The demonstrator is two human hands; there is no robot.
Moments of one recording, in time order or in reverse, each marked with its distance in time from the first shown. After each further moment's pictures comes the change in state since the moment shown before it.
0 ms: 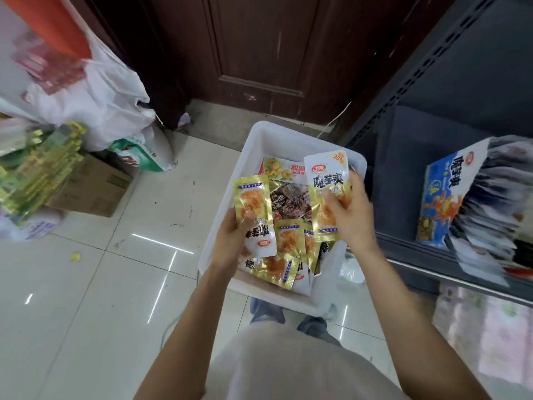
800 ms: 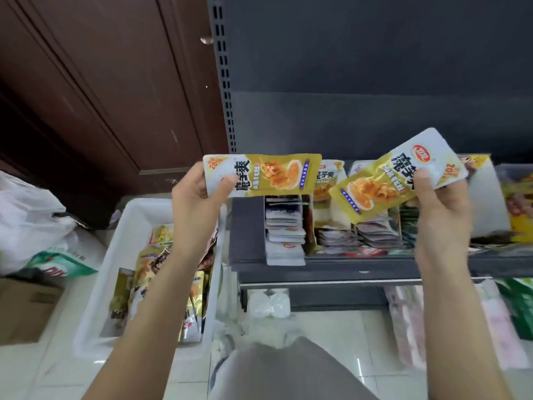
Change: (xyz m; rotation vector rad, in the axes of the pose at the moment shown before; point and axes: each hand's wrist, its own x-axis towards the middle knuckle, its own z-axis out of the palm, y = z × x) left_hand -0.125 0.131 0.261 0.161 -0.216 0.819; right_hand -0.081 0.010 -0.354 0.631 0.691 -0.218
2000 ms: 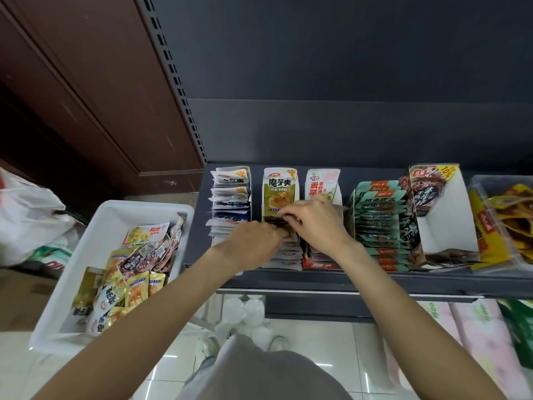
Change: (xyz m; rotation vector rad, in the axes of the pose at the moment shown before) left_hand -0.023 -0.052 0.159 1.330 -0.968 0.383; right_hand 0.066 0.093 -0.009 -1.081 -0.944 -0.557
